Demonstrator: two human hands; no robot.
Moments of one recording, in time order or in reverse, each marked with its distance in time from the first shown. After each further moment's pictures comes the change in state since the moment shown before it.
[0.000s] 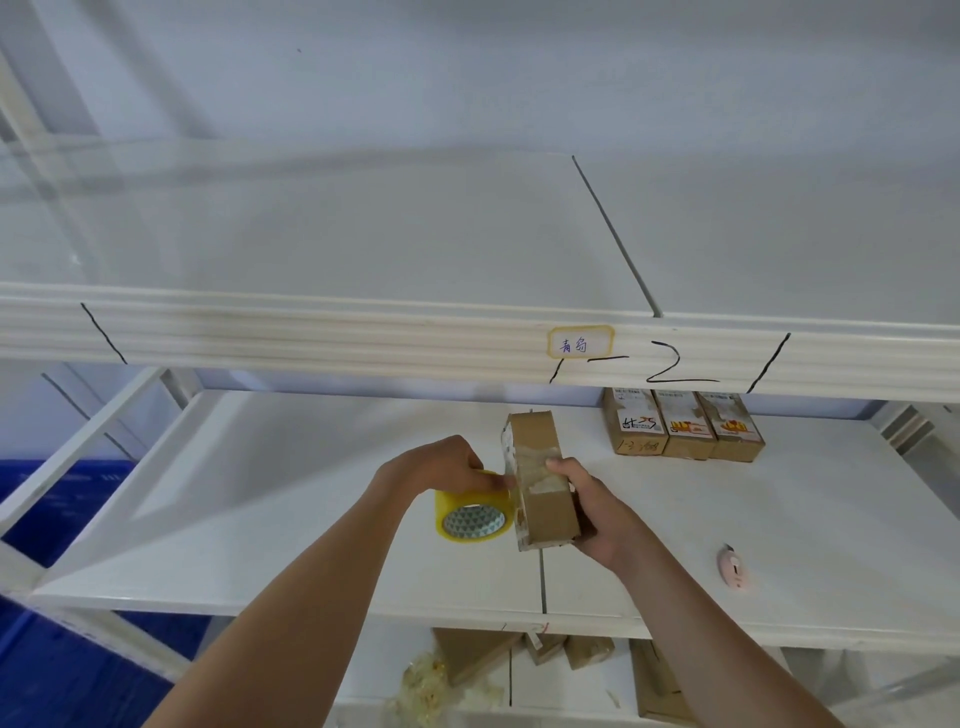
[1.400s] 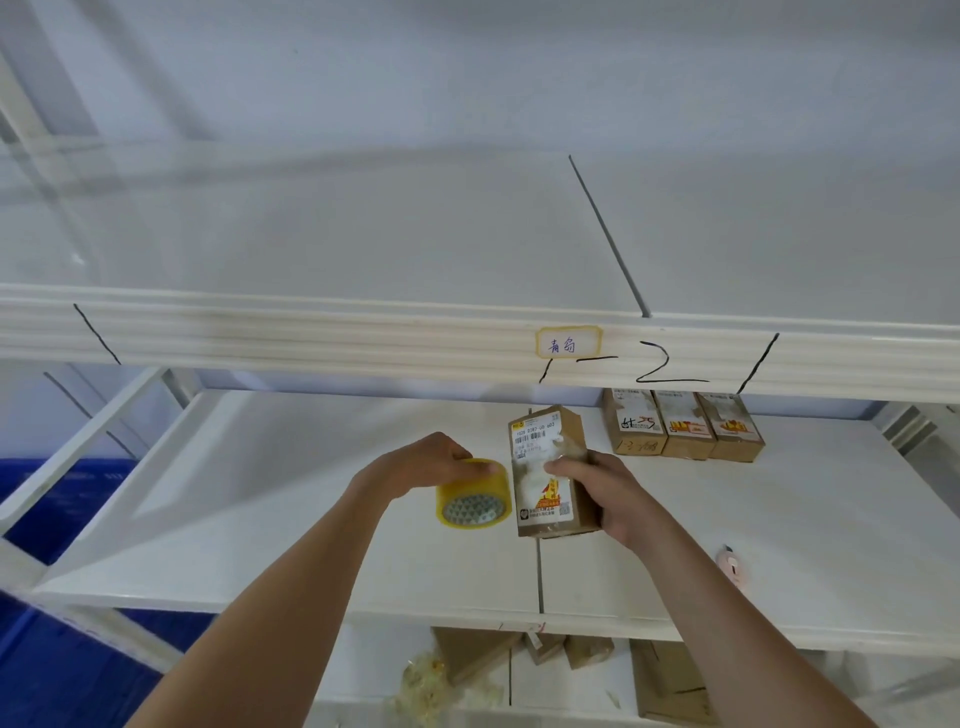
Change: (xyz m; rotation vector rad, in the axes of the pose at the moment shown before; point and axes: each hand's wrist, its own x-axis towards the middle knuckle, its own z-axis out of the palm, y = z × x) left_hand -0.003 -0.019 -0.001 -0.307 0.025 -0.005; right_hand 0.007 -0.021 -0.021 -0.236 0.129 -0.106
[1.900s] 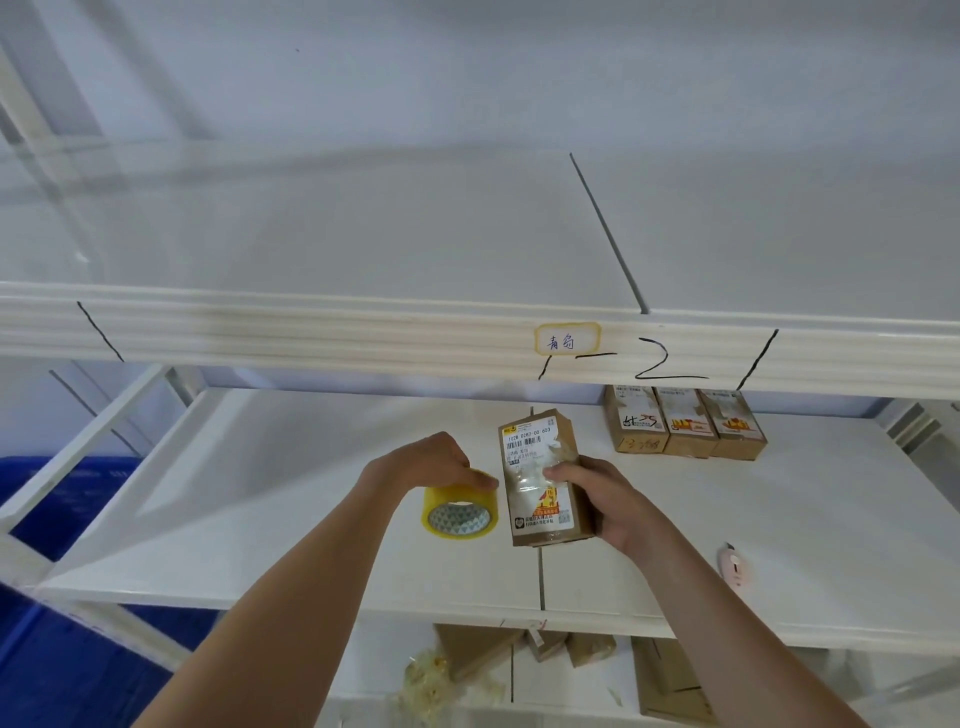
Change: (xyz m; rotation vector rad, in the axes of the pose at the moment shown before) left_hand 0.004 0.008 0.003 0.246 0.018 -0.056; right_hand -0.007 0.006 0.003 0.055 -0.106 0.018
